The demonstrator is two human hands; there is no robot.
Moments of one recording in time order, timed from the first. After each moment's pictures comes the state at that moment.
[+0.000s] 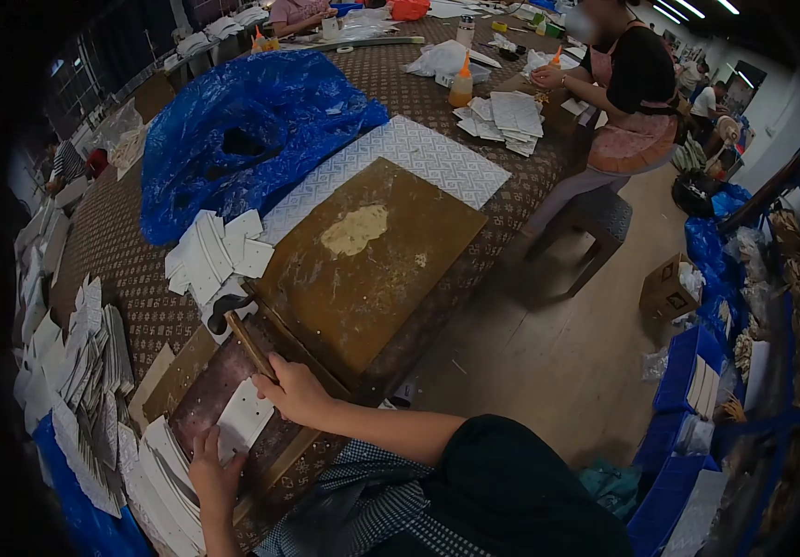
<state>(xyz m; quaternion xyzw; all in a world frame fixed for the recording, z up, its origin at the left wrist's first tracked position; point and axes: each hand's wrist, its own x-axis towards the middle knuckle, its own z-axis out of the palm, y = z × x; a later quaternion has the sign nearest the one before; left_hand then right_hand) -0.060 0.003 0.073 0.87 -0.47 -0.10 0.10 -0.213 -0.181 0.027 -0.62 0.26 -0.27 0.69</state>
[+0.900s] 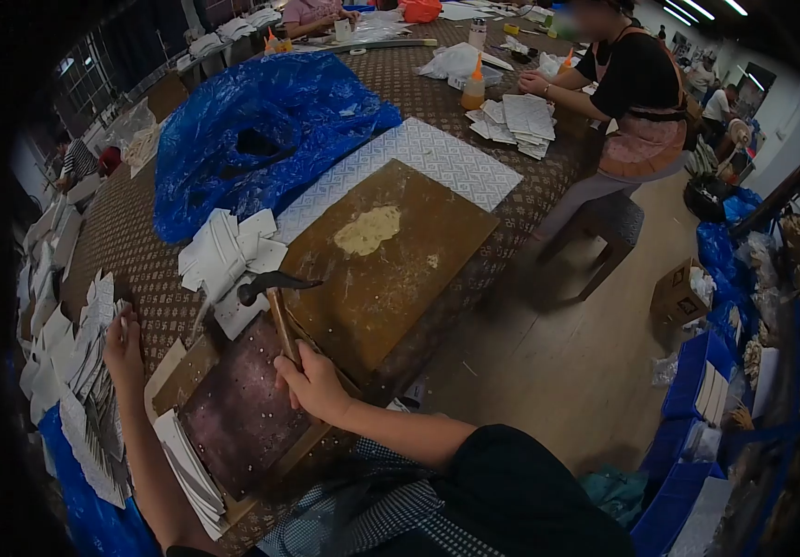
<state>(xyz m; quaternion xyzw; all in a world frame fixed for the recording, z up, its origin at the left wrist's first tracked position) 0.094 -0.110 0.124 0.74 -0.45 0.04 0.49 -0.219 -0.182 0.027 -0.52 0.26 -0.35 0.74</state>
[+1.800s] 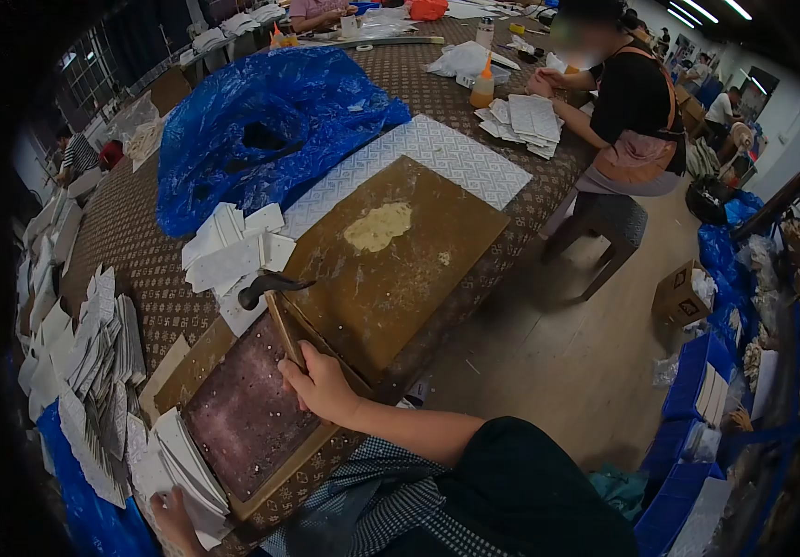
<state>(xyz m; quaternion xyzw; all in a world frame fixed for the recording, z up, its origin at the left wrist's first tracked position) 0.033 0.142 0.062 0.98 -0.11 0.09 0.14 -0.215 -0.178 0.028 -0.56 0.28 -0.34 0.71</state>
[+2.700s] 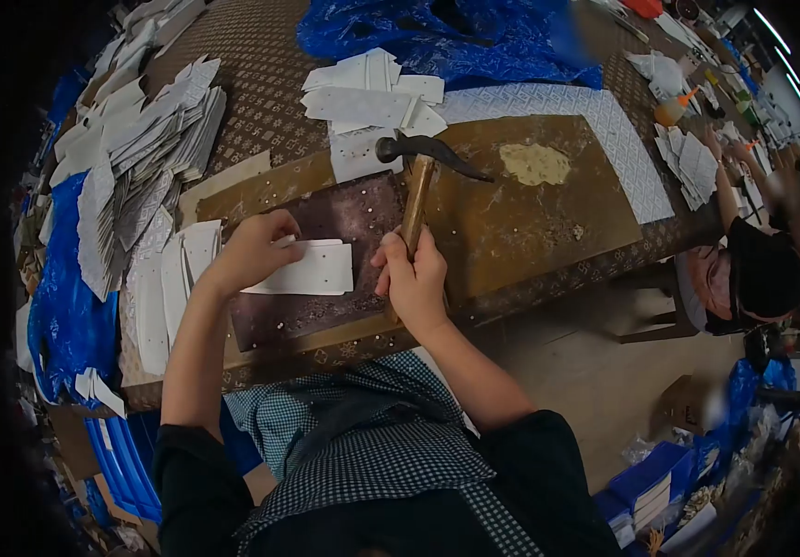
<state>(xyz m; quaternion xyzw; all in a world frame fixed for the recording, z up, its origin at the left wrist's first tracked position) -0.002 -0.058 0.085 0.81 -0.49 -0.24 0.24 -0.211 -0.181 0.024 -0.55 0.29 -0.34 0.71</state>
